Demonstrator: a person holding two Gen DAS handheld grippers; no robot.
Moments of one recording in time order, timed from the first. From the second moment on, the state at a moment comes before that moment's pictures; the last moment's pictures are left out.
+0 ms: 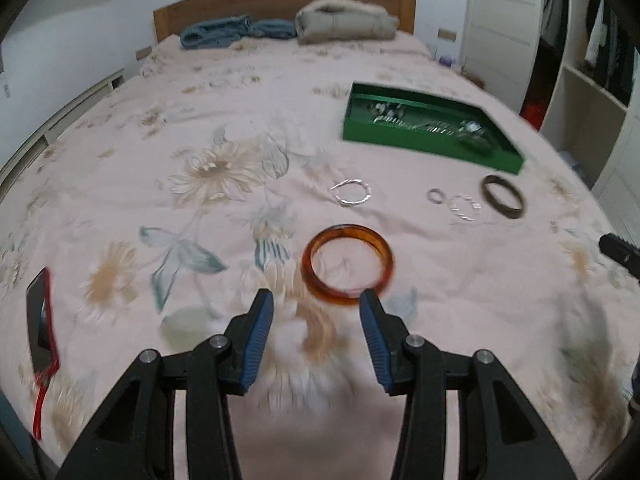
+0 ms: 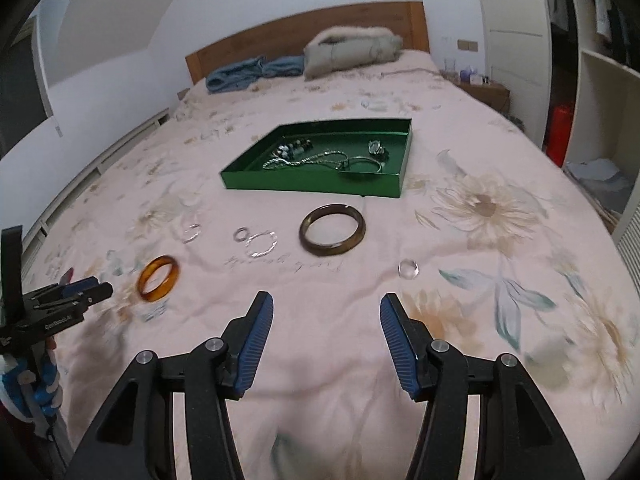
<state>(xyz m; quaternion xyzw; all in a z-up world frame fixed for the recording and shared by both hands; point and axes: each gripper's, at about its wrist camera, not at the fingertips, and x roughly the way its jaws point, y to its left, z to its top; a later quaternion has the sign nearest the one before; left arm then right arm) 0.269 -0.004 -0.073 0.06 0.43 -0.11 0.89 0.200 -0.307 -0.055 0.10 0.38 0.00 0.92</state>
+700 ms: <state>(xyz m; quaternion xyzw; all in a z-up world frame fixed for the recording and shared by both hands) 0.351 -0.035 -0.141 0.13 0.48 -0.15 0.86 0.360 -0.322 -0.135 0.04 0.46 0.01 0.88</state>
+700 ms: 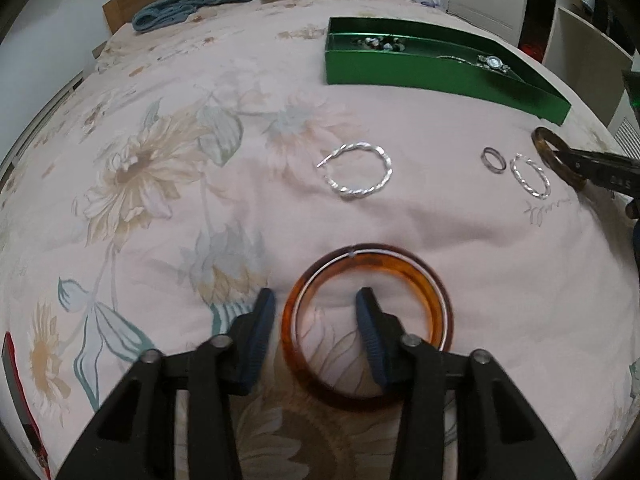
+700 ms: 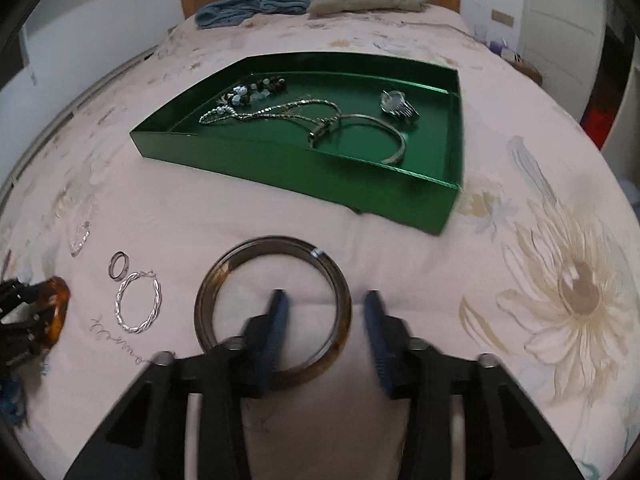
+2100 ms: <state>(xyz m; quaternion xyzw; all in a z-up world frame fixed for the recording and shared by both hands) 0.542 -0.195 -0.112 0.09 0.46 -0.10 0.88 0.486 -0.372 -0.114 0.04 0.43 -0.04 0.90</state>
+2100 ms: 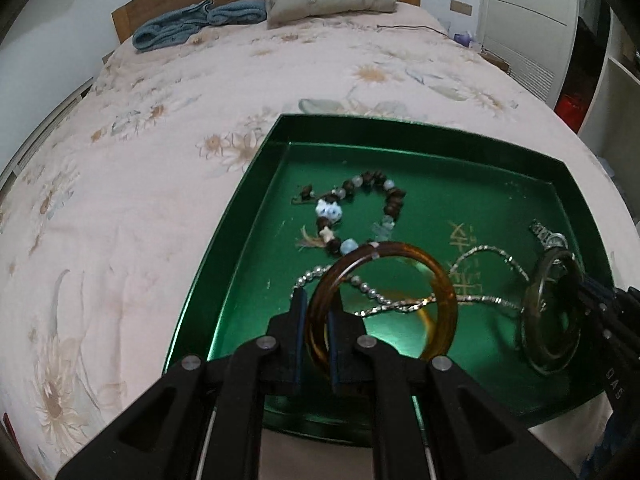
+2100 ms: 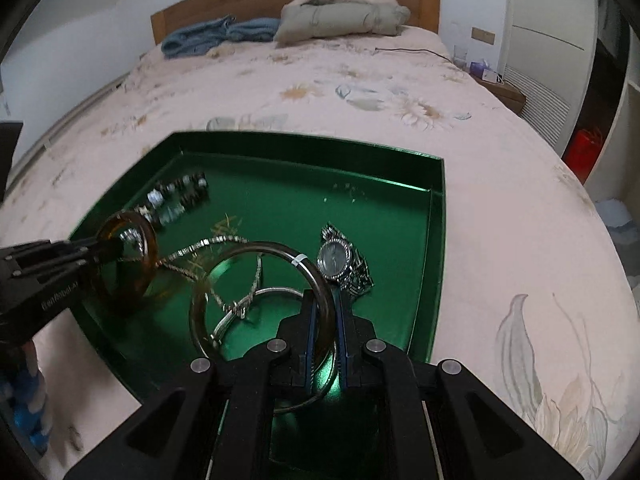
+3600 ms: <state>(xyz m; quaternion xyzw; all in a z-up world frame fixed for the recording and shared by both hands) 0.191 0.013 0.082 0.06 0.31 -0.14 0.94 0.092 -0.342 0.082 0.08 0.27 -0.01 0.96</state>
